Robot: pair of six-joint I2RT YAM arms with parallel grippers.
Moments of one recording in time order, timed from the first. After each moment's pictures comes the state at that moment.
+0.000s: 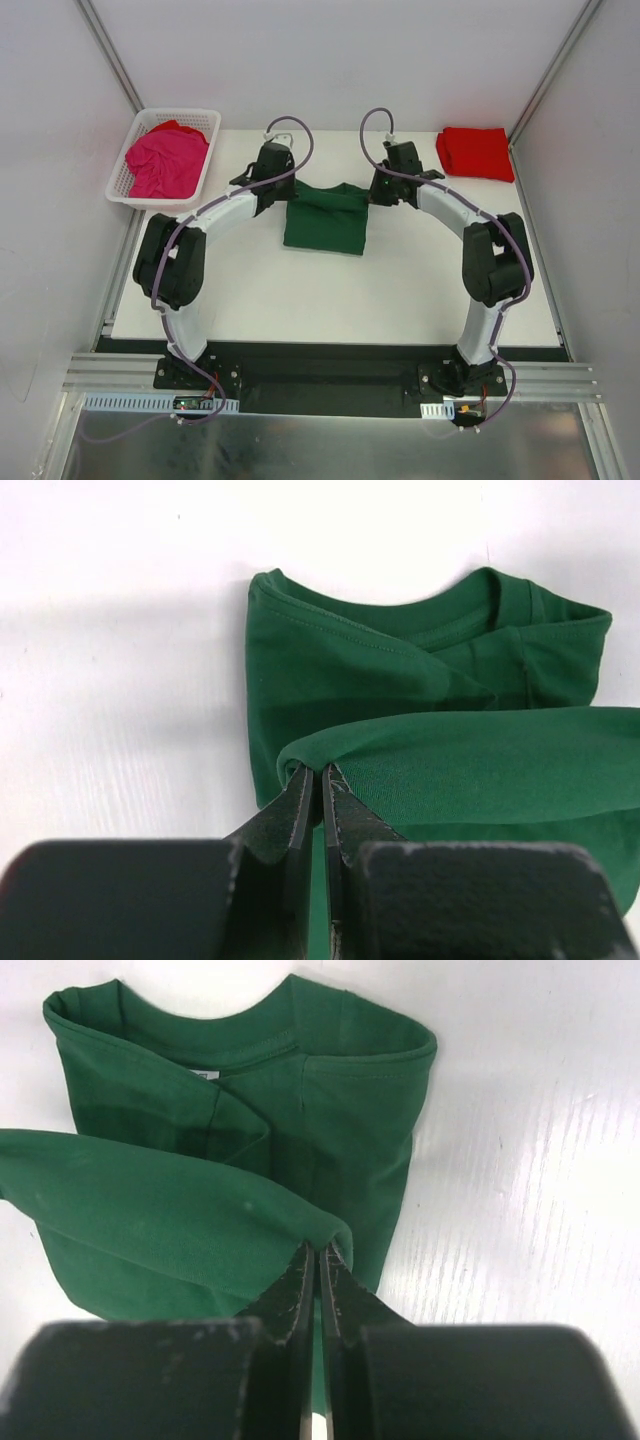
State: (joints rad) left arm -0.43 1.81 1.32 -0.18 -0.09 -0.35; right arm 0.38 1.88 1.41 -0.35 -0.12 0.48
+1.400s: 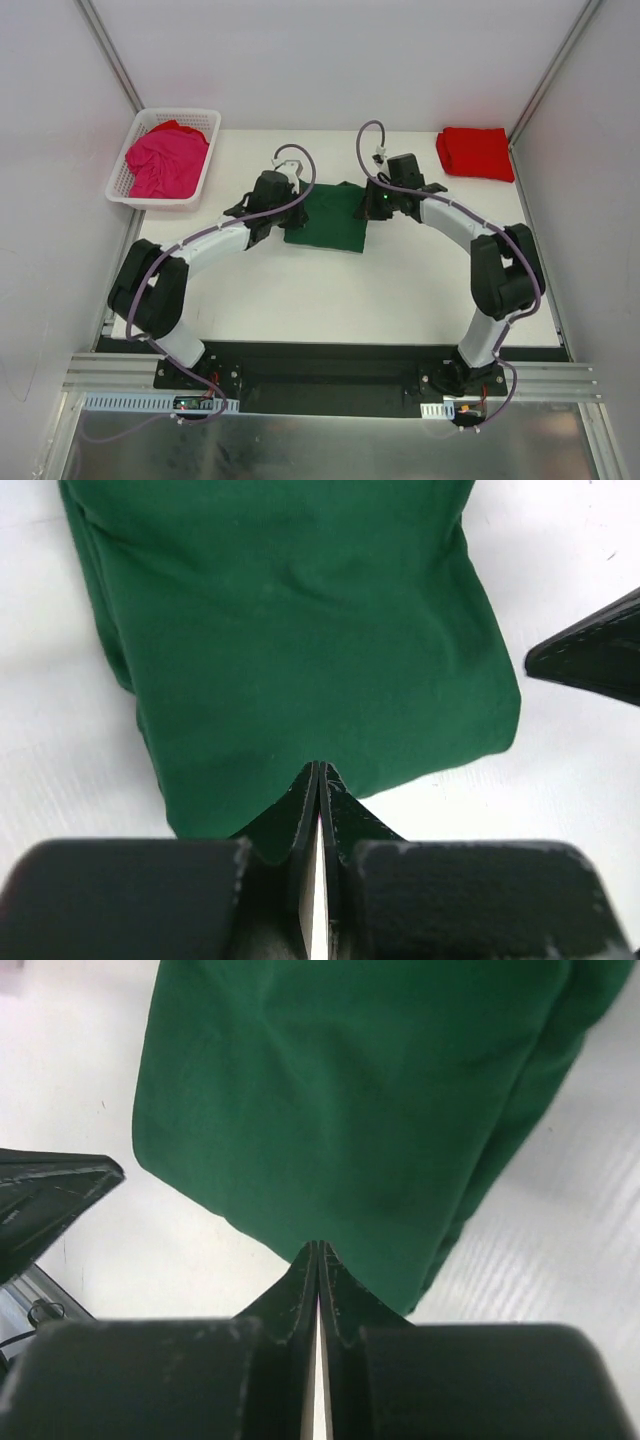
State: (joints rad) left arm -0.51 1.59 1.01 -0.04 0.09 -0.39; right arm 0.40 1.76 1.24 -0.29 -0.37 0.44
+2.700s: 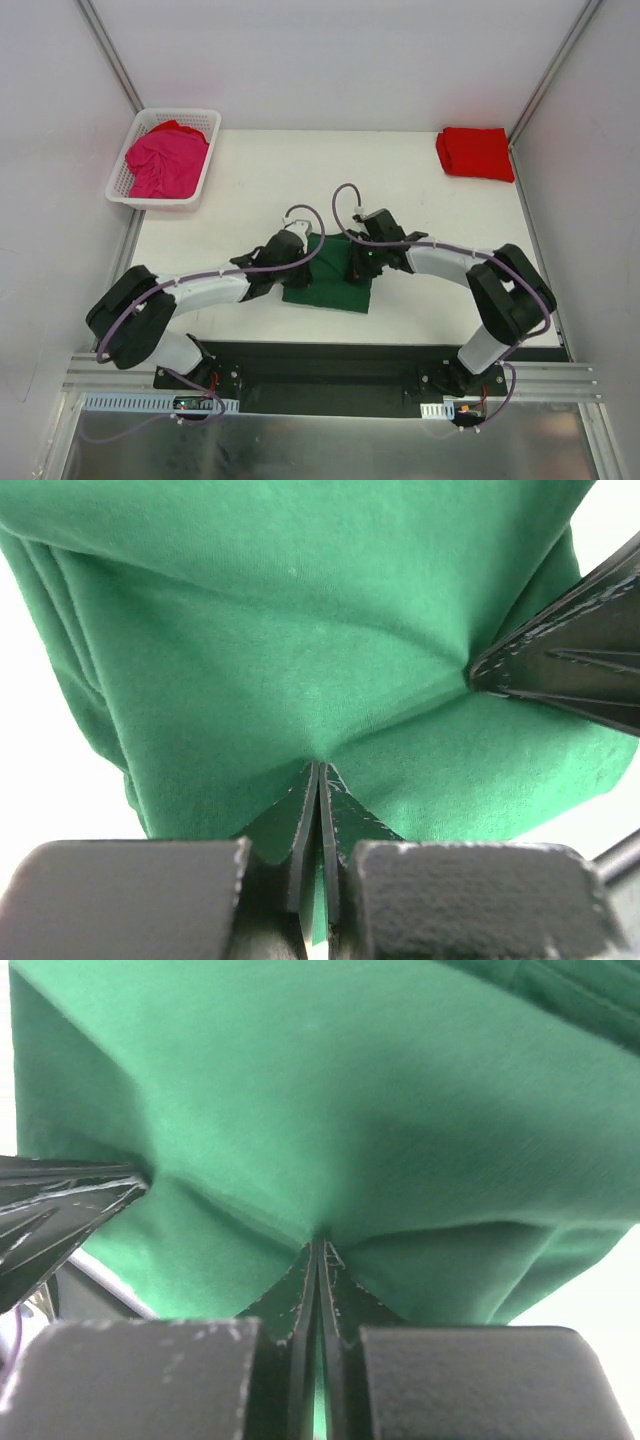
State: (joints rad) left arm -0.76 1.44 0.66 0.00 0.00 -0.54; right arm 0.63 1.66 0.87 -0.19 -0.31 0.54
